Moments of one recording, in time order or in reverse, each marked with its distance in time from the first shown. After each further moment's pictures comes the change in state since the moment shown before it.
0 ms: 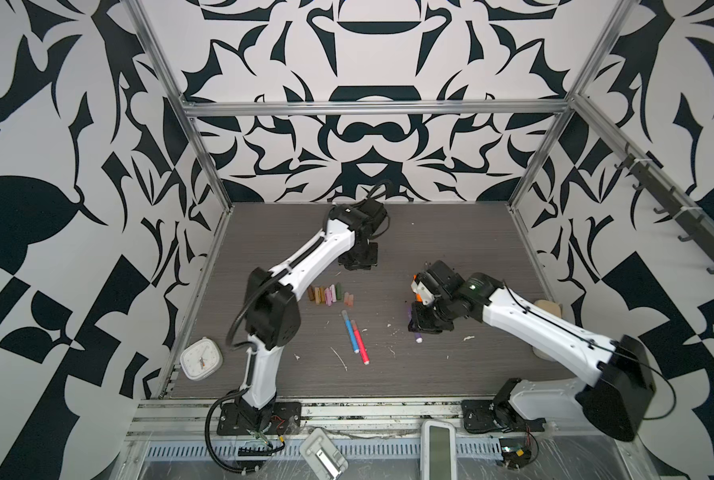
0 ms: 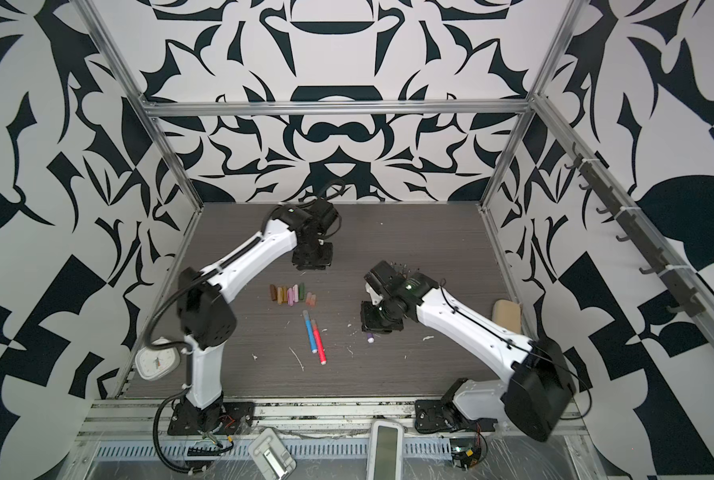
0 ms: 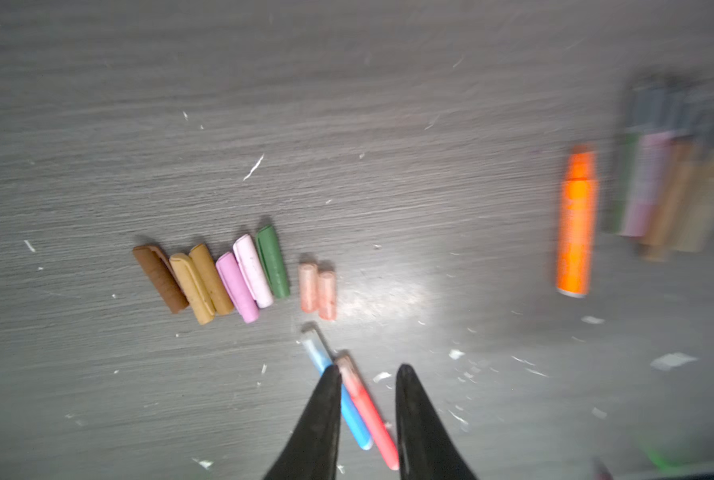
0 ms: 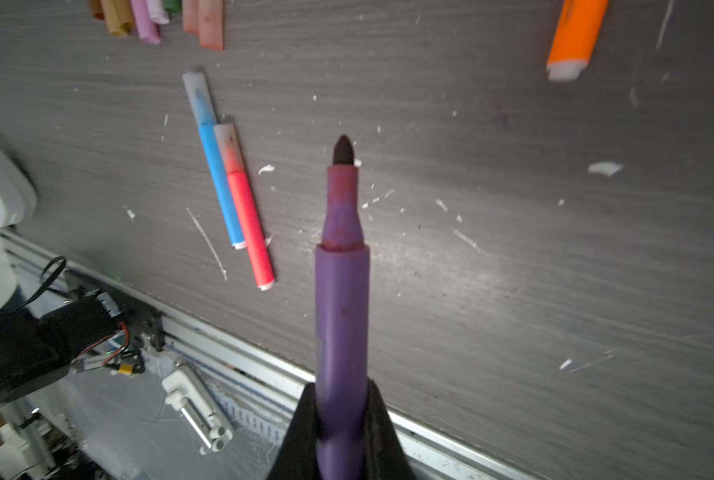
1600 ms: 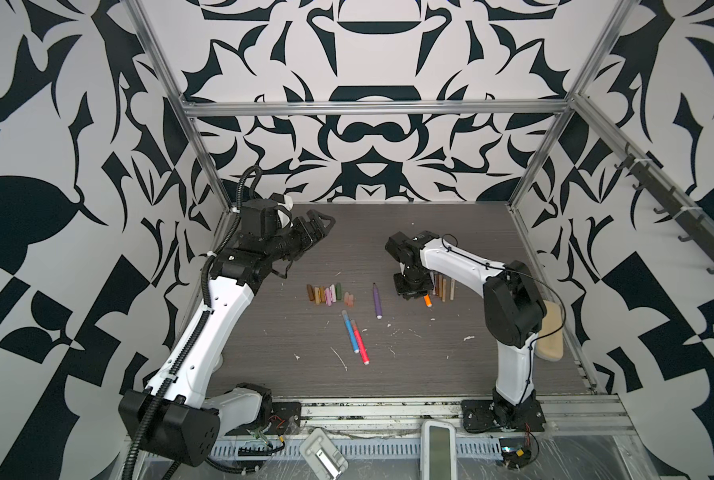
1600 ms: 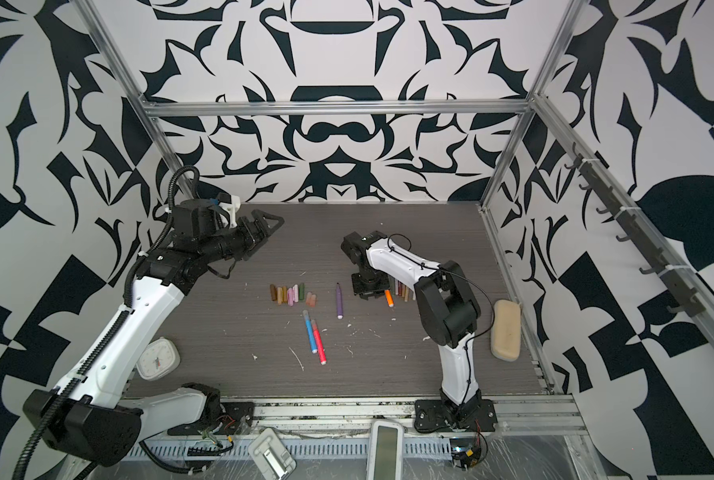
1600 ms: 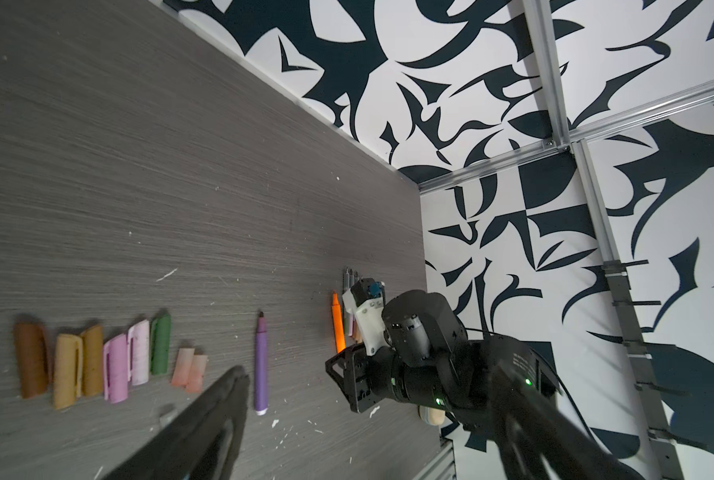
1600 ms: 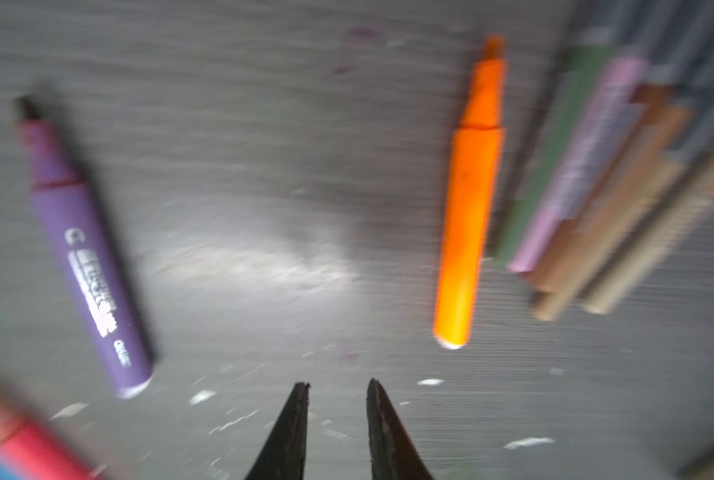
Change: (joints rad) left arm 0.390 -0.744 -0.660 0.729 0.465 -0.291; right arm -0.078 0.599 0.470 -0.151 0.225 -0.180
